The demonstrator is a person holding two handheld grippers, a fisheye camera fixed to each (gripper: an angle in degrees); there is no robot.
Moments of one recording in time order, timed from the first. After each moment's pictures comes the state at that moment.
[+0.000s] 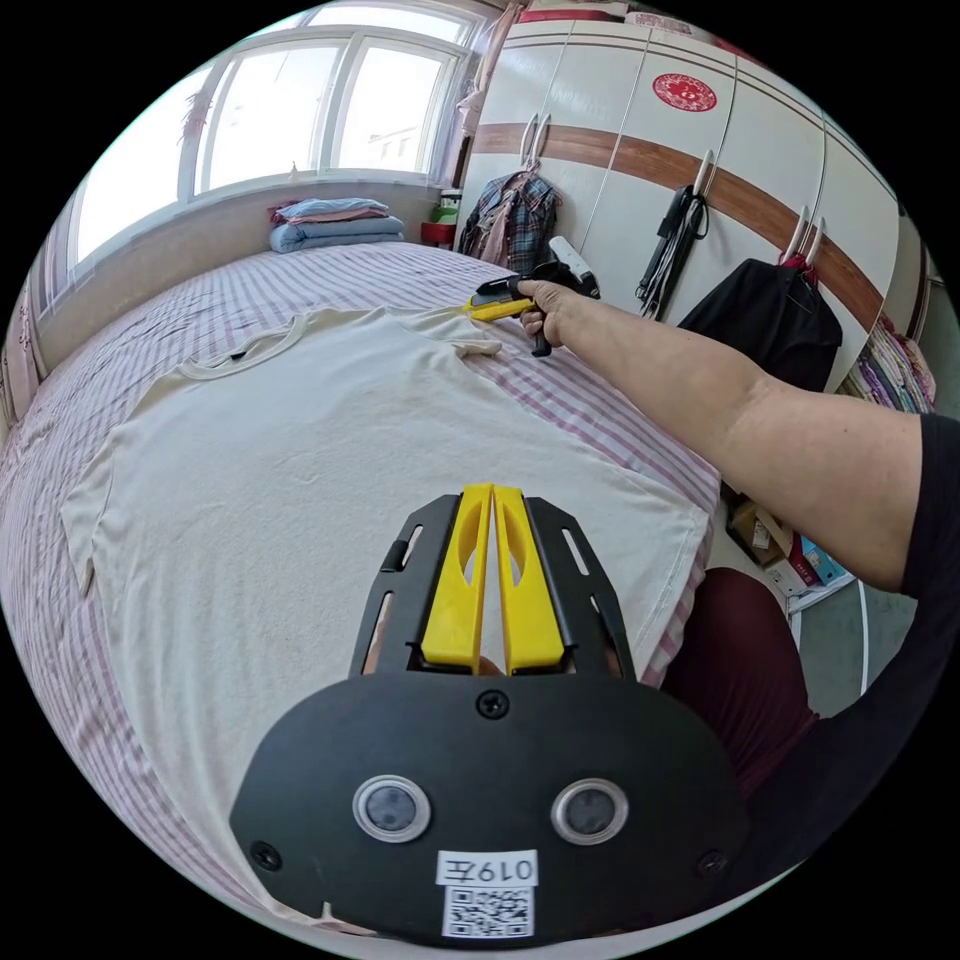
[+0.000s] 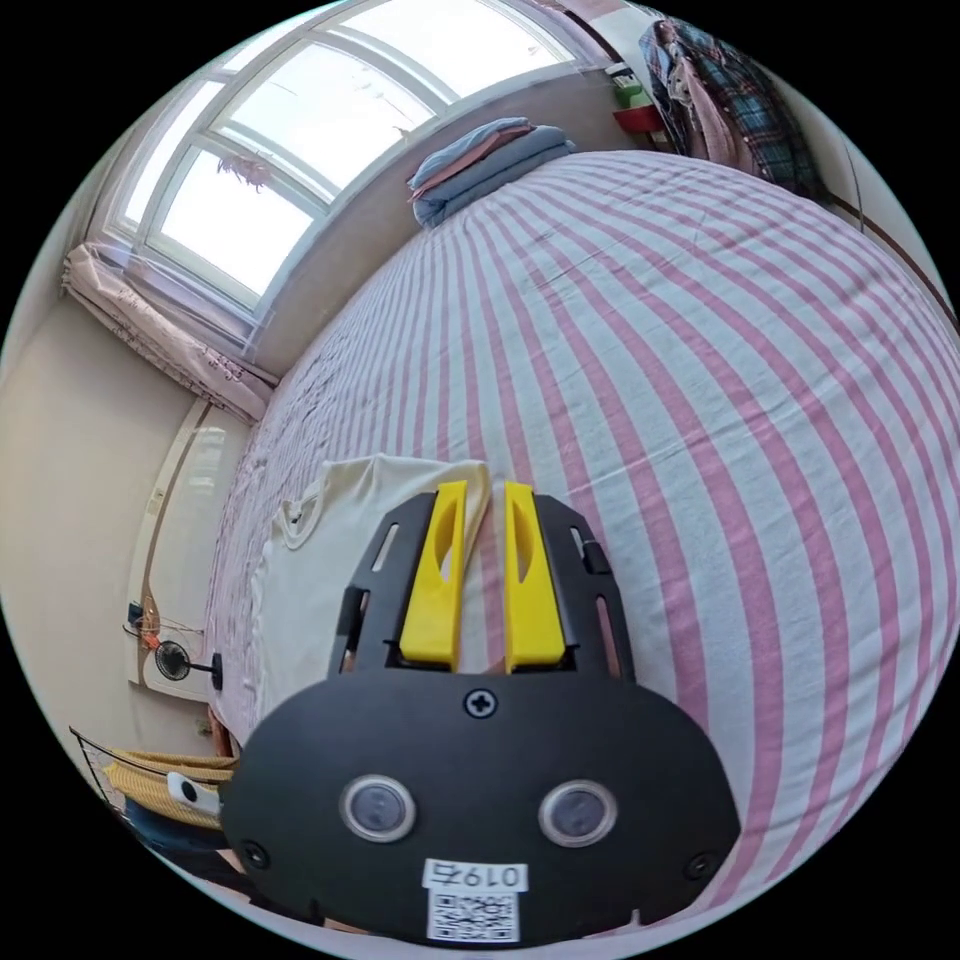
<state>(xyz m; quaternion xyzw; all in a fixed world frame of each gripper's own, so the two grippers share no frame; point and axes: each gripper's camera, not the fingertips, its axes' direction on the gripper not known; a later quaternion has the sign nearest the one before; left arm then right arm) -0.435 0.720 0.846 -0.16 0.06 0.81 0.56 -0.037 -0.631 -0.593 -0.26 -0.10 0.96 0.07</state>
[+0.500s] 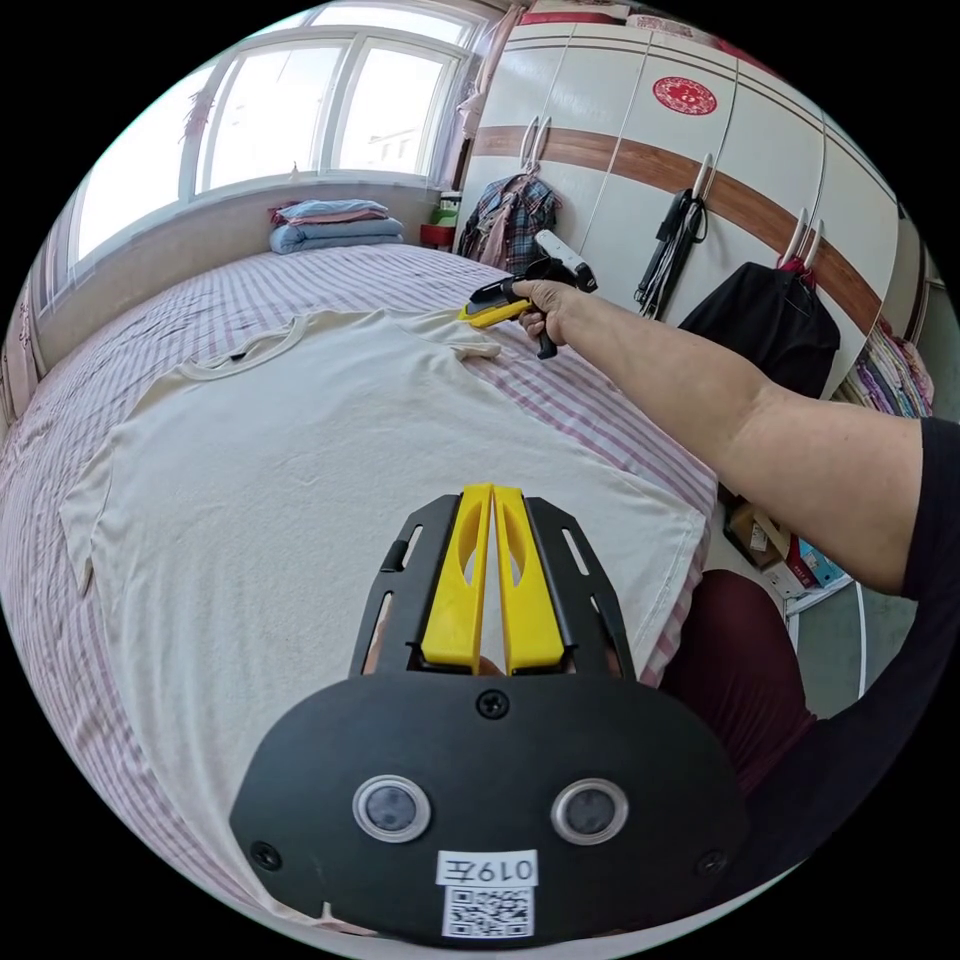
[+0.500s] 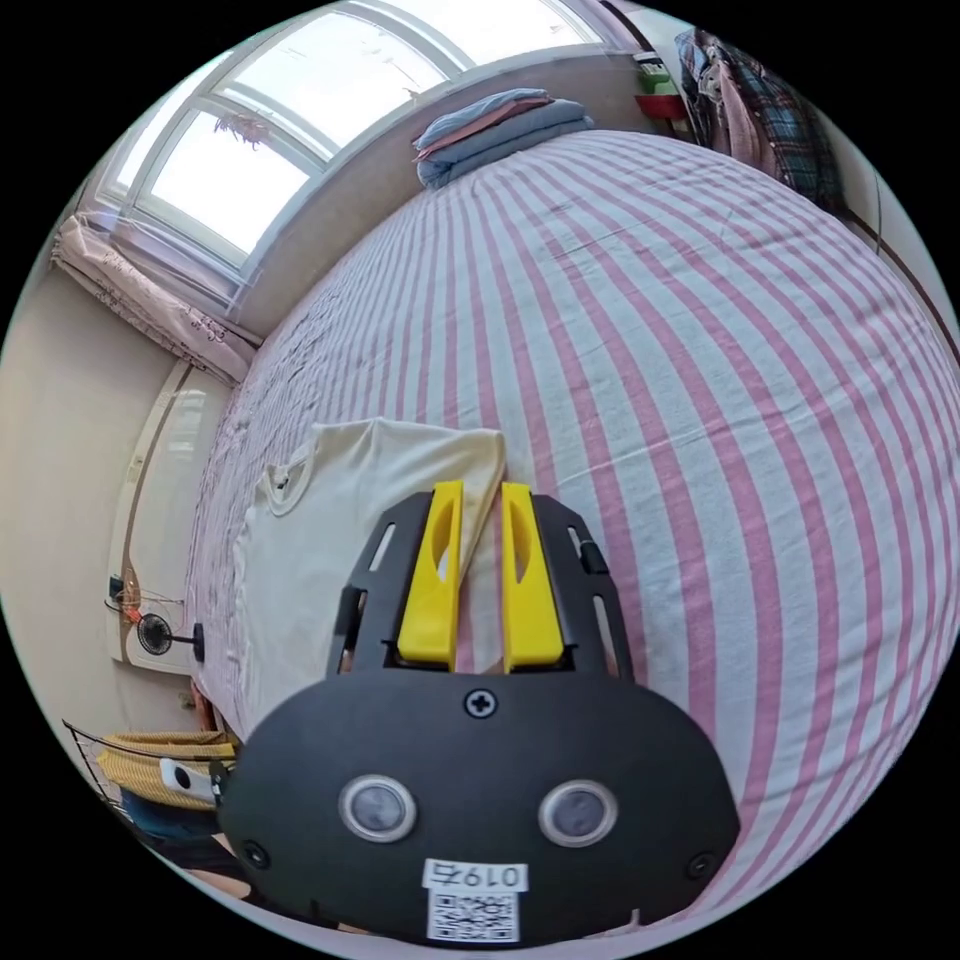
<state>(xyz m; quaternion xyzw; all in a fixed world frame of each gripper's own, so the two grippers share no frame) -0.438 0.736 0.845 -0.16 0.07 0.81 0.57 -0.008 -0.629 -0.557 -0.31 -0.16 0.93 0.09</state>
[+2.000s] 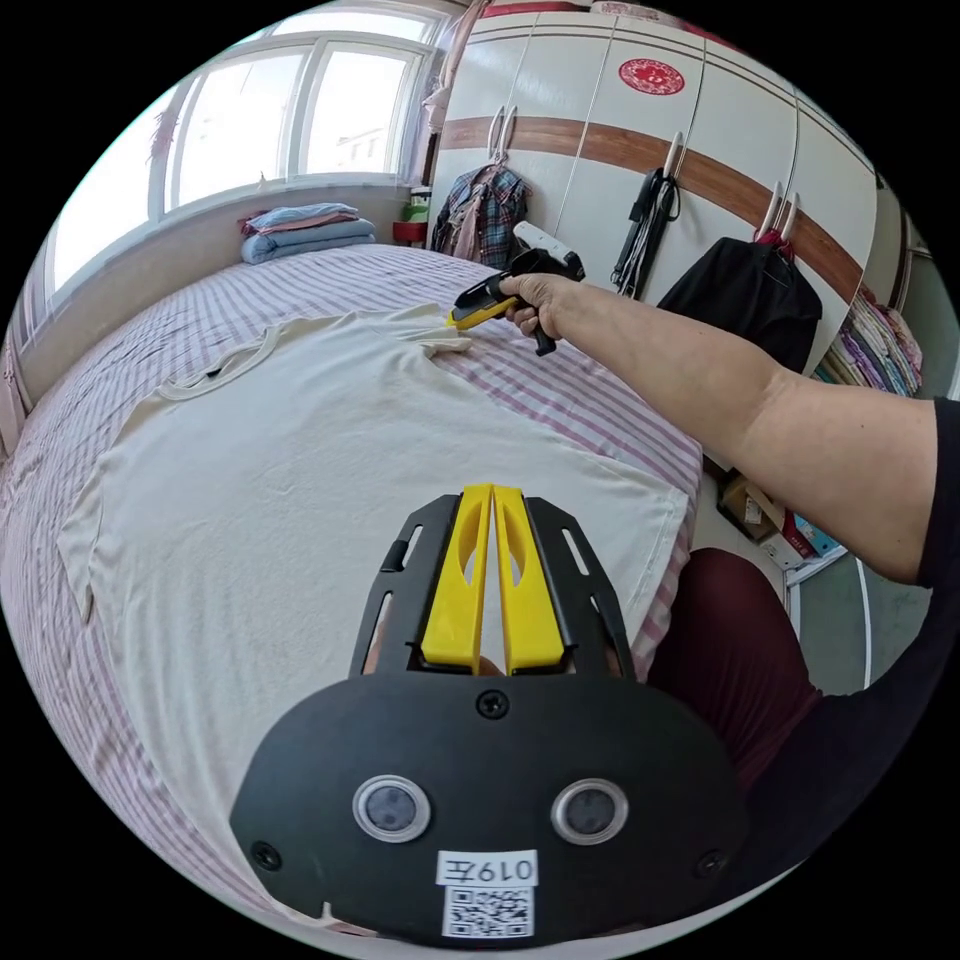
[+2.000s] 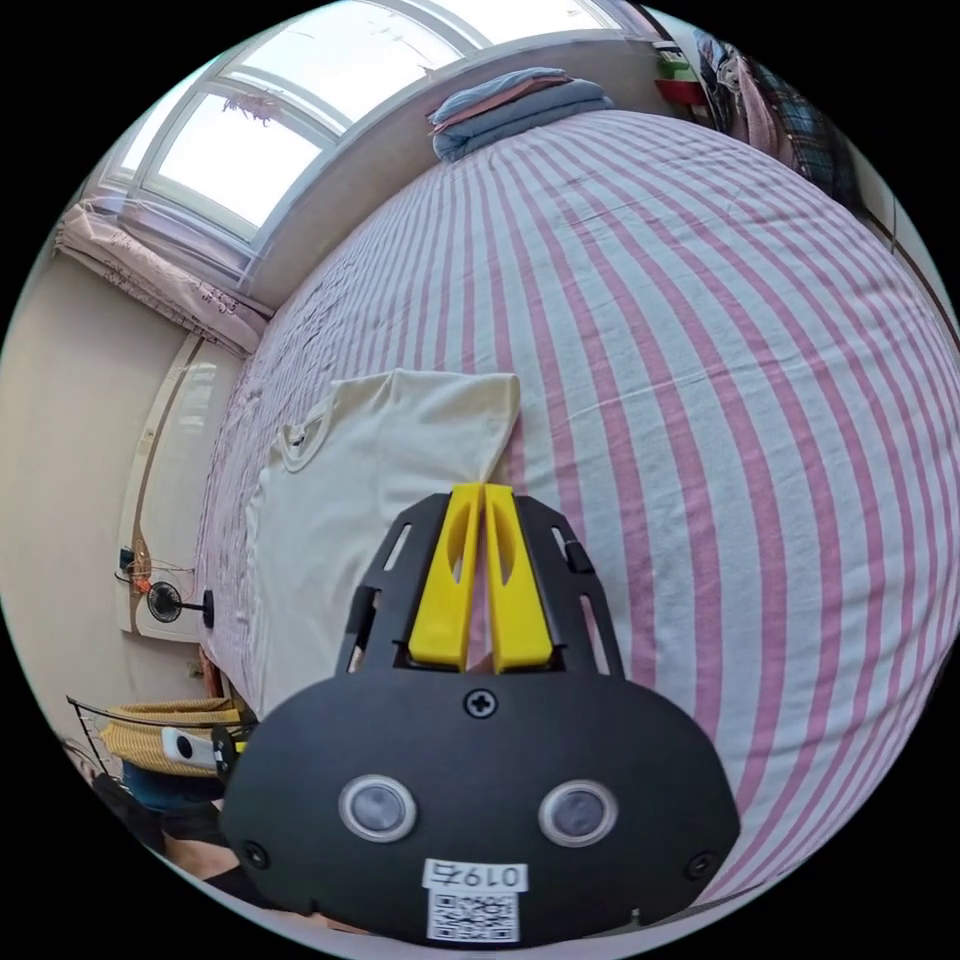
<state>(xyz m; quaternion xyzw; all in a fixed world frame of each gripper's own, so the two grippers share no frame) -0.465 0.898 0.846 -0.17 0.07 0.83 0.53 0.014 -0.651 -0.568 -0.29 -0.21 0.93 0.08</state>
